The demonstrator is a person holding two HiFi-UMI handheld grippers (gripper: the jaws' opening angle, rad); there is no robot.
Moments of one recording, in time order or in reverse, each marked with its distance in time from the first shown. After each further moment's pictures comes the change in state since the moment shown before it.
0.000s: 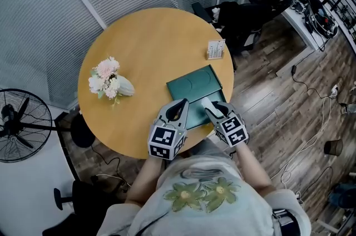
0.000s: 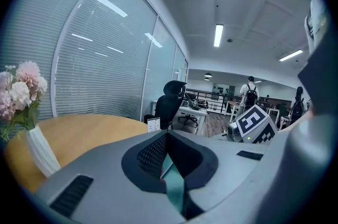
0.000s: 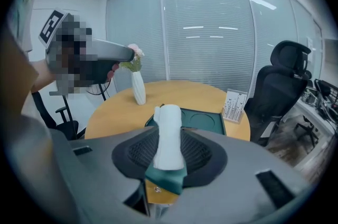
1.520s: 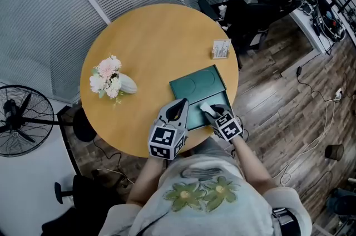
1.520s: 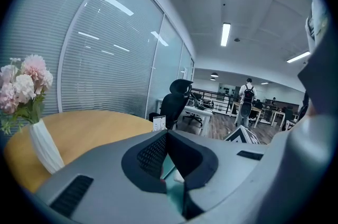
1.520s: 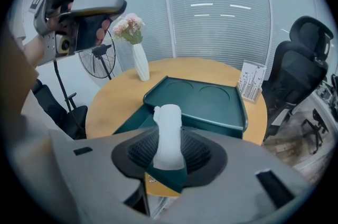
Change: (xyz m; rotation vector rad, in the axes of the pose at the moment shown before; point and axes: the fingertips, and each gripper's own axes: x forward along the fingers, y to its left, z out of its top) left arm 0.011 0.019 -0.007 -0.041 0.015 0.056; right arm 0.060 -0.005 -0.066 -0.032 0.219 0.099
